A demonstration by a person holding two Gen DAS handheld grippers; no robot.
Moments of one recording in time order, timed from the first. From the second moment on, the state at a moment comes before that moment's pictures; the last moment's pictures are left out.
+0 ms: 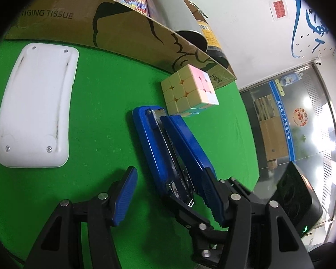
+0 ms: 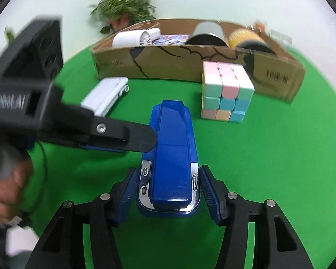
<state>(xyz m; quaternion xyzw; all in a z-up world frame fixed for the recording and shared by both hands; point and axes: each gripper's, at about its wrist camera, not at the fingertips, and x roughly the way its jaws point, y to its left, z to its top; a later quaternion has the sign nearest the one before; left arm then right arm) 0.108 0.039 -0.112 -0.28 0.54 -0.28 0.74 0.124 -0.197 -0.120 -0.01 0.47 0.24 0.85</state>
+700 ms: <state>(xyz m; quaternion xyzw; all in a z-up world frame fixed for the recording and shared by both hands) 0.100 0.051 -0.087 -0.26 0.51 -0.30 0.76 0.136 -0.196 -0.106 0.08 0.47 0.27 0.84</state>
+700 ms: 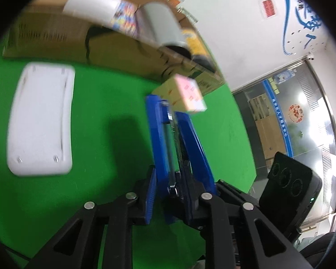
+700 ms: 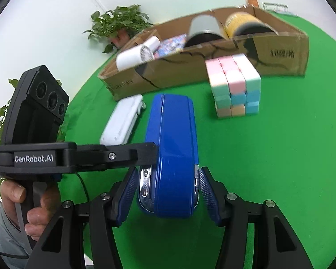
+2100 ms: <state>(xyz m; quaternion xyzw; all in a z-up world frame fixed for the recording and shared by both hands) 0.290 0.084 -0.022 -0.19 0.53 -0.25 0.79 0.338 -0.107 -0.063 0.04 0.52 0.22 0.82</state>
